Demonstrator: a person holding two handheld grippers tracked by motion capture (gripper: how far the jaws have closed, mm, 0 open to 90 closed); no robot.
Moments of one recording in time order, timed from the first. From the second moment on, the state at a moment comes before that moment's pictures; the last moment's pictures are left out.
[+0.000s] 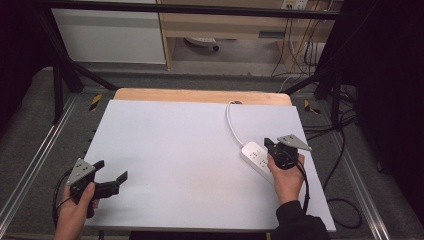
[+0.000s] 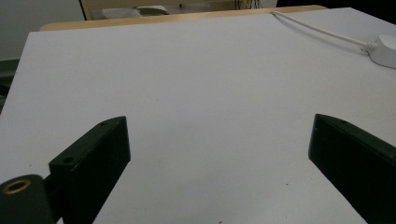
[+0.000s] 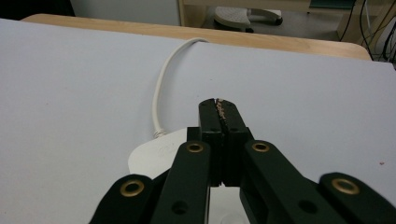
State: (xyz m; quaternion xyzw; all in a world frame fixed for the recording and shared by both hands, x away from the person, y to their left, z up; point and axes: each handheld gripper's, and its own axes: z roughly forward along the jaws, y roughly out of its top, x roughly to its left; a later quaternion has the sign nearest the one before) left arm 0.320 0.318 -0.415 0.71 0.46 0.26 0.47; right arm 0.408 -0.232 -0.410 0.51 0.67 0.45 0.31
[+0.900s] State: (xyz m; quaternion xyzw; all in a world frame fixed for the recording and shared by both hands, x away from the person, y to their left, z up) left arm 0.319 0.320 -0.413 0.70 0.46 0.26 0.47; right arm 0.400 -0.239 -0.420 0.55 0.68 0.40 0.27
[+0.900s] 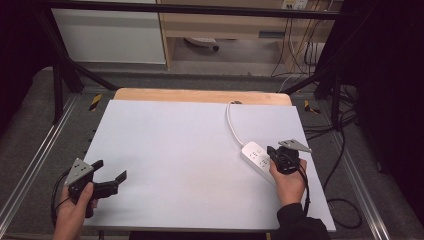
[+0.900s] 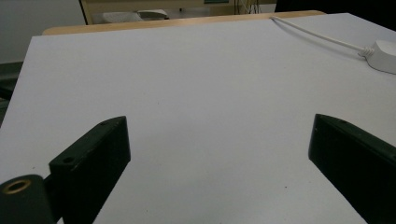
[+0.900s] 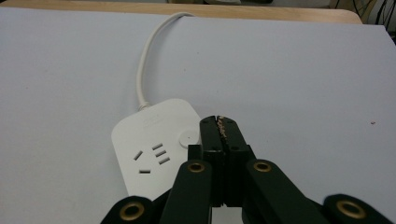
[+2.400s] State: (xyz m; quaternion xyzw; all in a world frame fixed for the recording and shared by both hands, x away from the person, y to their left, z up) left arm 0.319 0.319 -0.412 0.70 0.46 0.26 0.47; right arm 0.399 -0.240 -0.431 0.56 0.70 0.36 0.26
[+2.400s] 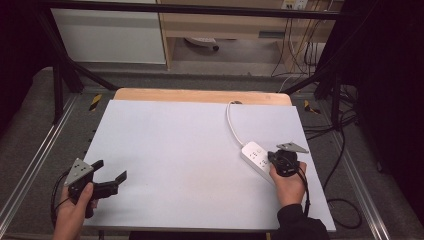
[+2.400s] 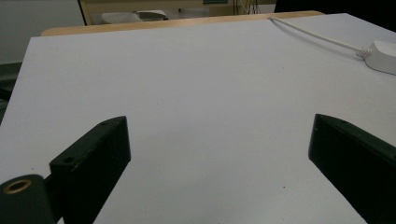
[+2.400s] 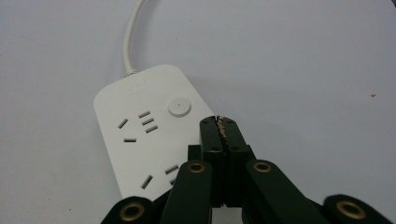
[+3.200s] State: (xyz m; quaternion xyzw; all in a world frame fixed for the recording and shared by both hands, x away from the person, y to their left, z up) left arm 0.318 0.318 -0.412 0.70 0.46 0.26 0.47; right arm 0.400 -0.235 -0.434 0.56 0.70 0.35 0.26
